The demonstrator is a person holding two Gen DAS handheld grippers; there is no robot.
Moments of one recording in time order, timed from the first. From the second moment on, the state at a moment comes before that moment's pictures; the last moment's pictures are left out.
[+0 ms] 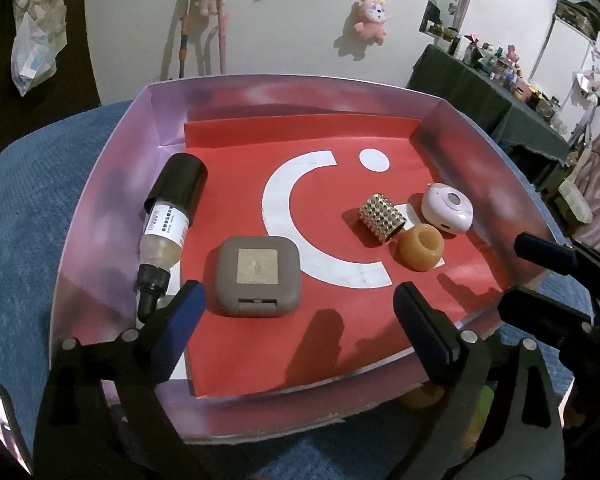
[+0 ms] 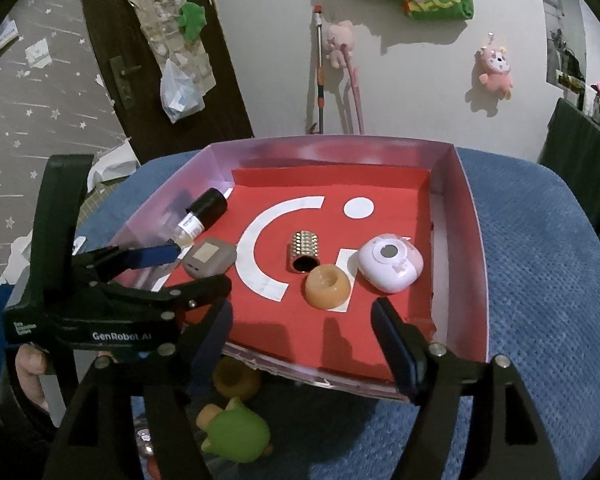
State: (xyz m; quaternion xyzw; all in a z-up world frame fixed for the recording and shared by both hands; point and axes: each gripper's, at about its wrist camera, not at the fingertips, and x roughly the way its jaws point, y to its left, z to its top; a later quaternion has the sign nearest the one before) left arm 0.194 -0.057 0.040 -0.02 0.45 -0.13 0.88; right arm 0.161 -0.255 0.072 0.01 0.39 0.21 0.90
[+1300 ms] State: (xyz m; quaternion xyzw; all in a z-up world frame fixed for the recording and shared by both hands) left arm 0.146 -0.033 0.064 -0.02 0.38 -0.12 0.92; right arm 0.125 -0.253 0.084 0.04 0.35 0.22 0.91
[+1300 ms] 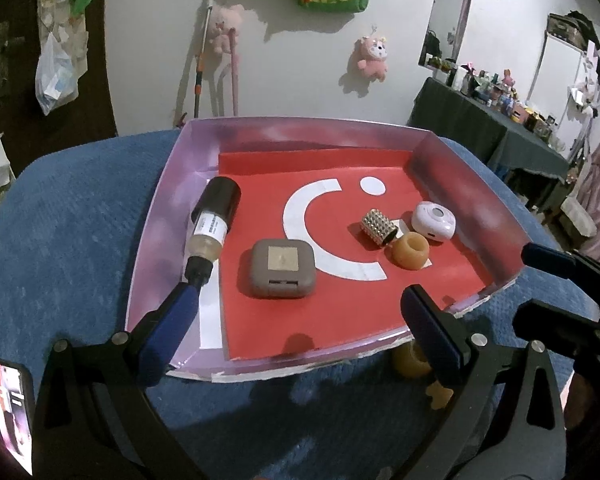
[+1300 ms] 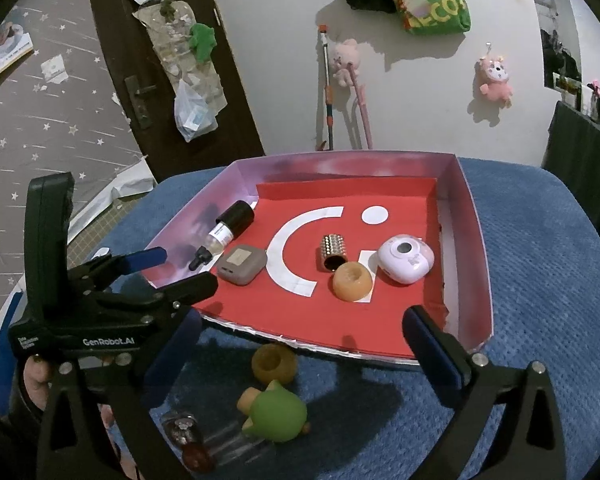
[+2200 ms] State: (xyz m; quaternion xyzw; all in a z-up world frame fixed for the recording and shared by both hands) left arm 0.114 -0.025 0.070 -0.02 0.38 -0.10 0.92; right arm 0.099 -0.247 0.085 0.02 0.30 0.19 0.93
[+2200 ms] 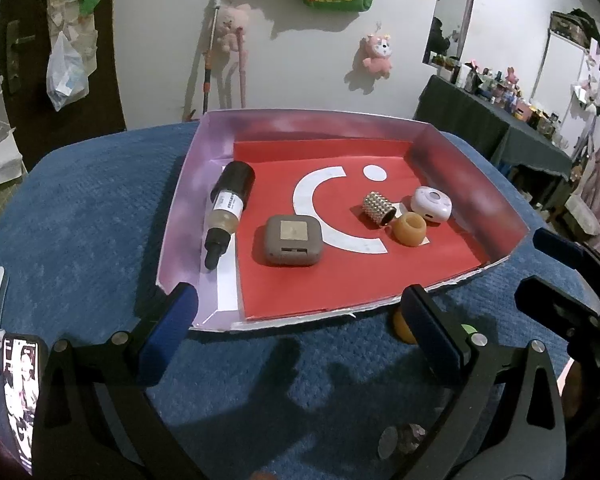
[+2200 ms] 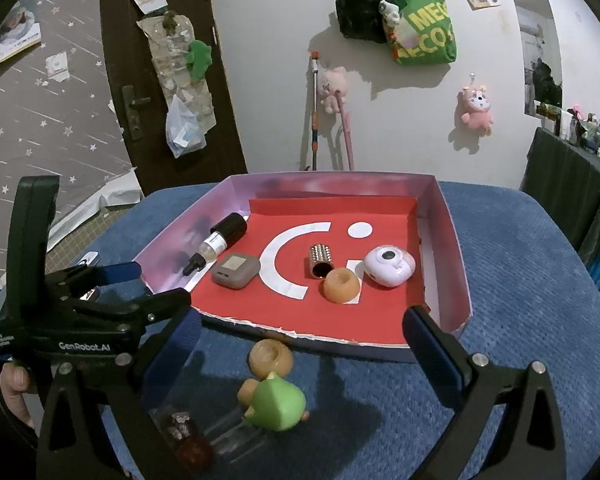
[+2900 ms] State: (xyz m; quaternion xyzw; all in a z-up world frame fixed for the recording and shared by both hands) left arm 0.082 -0.032 0.076 -0.01 0.37 -0.12 0.92; right arm 0.070 -0.250 0.081 0.02 0.30 0.19 0.93
